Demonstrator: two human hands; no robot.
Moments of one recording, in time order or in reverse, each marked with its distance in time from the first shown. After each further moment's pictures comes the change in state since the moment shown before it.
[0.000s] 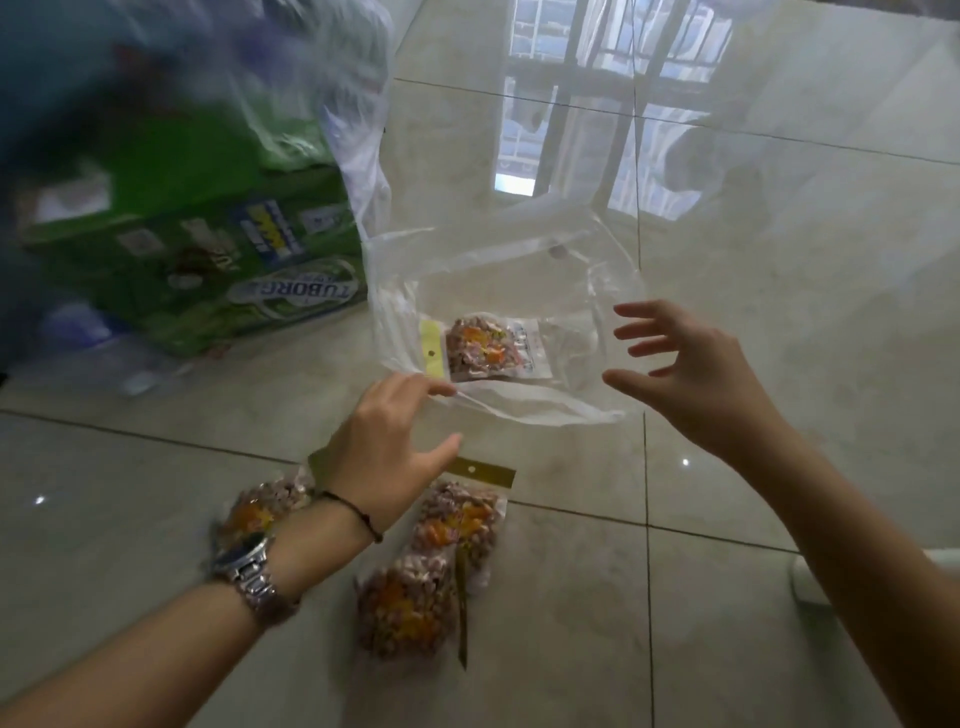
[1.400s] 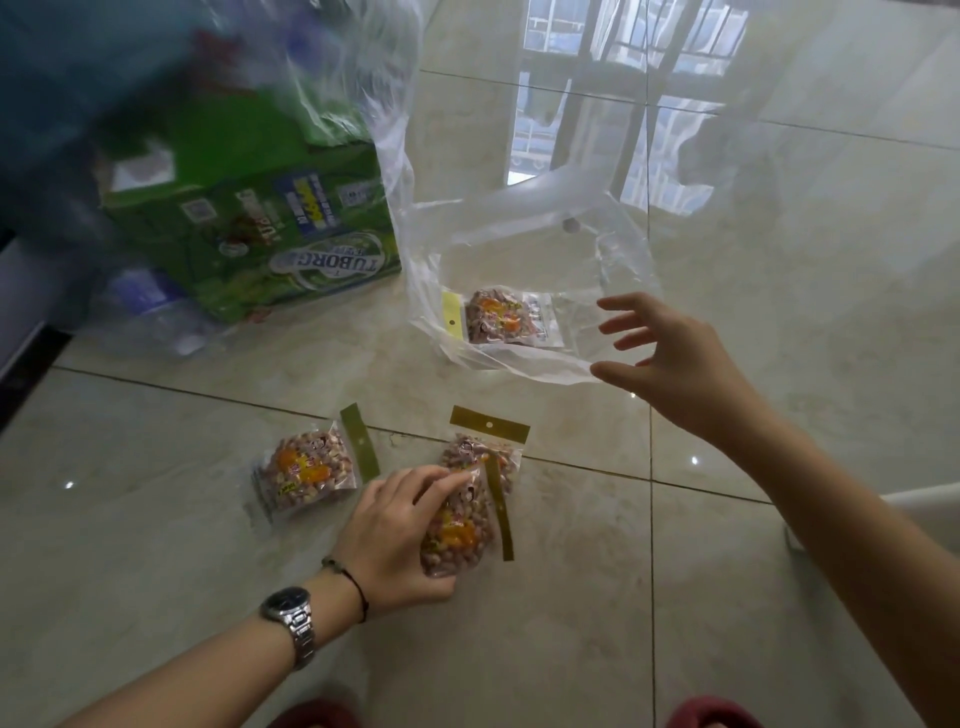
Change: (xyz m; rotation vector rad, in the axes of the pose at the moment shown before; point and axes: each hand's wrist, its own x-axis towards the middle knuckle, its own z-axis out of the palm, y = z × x) left_hand -0.116 -0.047 0.040 0.207 -0.287 0.155; right_hand -0.035 -0.017 0.008 0.005 -0.075 -0.059
